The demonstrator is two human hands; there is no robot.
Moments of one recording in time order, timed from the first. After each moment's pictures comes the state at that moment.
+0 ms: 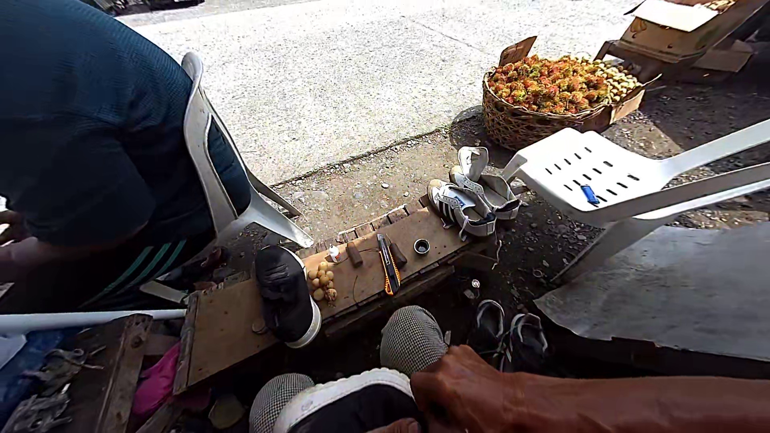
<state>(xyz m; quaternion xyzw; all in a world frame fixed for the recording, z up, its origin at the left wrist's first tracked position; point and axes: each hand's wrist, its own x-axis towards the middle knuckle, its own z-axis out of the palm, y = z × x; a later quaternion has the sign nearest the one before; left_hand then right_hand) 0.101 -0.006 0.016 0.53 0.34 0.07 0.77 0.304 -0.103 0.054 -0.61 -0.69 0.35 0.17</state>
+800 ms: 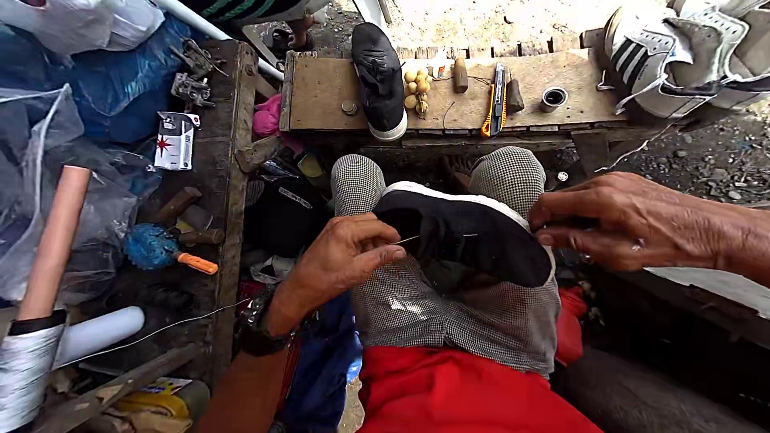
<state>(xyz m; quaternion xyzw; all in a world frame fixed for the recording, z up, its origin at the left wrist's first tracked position) -0.013 0.037 0.044 0.82 0.29 0.08 0.49 0.371 -0.095 0.069 -0.51 -0.79 0.31 0.12</state>
